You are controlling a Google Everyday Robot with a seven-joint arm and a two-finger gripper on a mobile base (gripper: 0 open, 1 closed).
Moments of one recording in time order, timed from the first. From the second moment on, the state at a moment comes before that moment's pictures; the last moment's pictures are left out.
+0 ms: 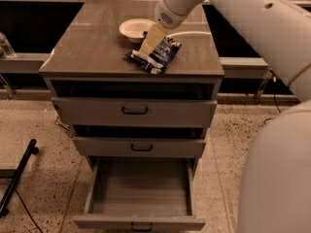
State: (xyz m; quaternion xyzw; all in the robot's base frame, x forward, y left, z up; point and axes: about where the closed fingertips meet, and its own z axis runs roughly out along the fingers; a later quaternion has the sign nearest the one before) arm 0.741 -0.023 0.926 -0.51 0.79 0.01 0.33
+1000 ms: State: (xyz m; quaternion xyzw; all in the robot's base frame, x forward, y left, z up) arm 0.759 -0.032 0.881 -0.45 0.85 0.00 0.26
